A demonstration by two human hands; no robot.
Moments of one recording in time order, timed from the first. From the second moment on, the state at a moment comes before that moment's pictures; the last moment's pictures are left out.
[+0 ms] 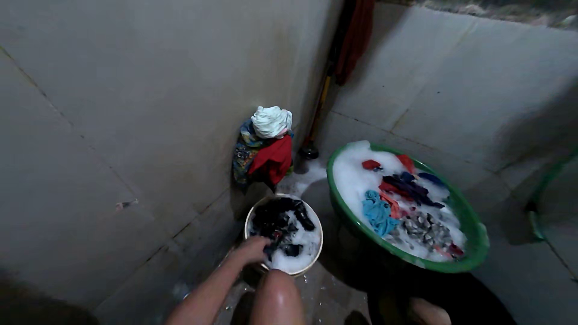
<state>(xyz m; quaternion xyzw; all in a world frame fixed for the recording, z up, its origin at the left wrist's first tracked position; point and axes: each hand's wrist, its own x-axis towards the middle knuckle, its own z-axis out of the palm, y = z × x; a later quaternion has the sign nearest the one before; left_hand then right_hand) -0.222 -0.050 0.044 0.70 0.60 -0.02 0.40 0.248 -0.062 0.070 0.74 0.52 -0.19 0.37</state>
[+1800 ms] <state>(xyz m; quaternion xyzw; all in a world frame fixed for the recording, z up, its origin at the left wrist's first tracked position) -0.182 0.076 0.081 0.65 0.64 -0.07 0.39 -0.043 0.027 0.021 0.56 0.70 -0.40 0.17</state>
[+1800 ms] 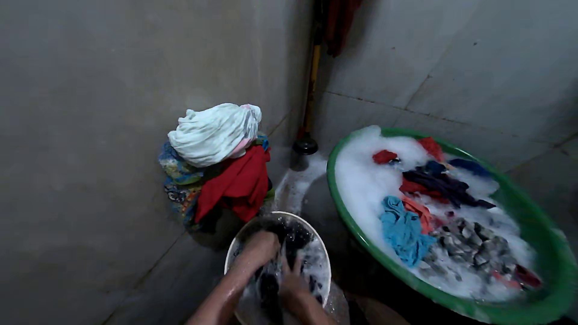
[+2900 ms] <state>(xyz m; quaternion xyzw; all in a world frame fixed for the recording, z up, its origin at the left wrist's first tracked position) -0.164 0.072 -0.002 0.70 0.64 -0.06 0.33 -0.022 0.029 -0.016 0.54 0.73 -0.40 0.15</state>
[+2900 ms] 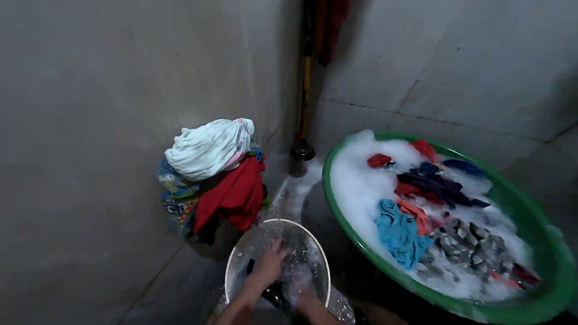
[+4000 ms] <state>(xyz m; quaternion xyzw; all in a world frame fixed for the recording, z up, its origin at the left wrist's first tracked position) -0.219 -0.027 0.340 0.63 0.58 0.51 -0.05 0.015 0.064 0.460 0.10 0.44 -0.55 -0.70</state>
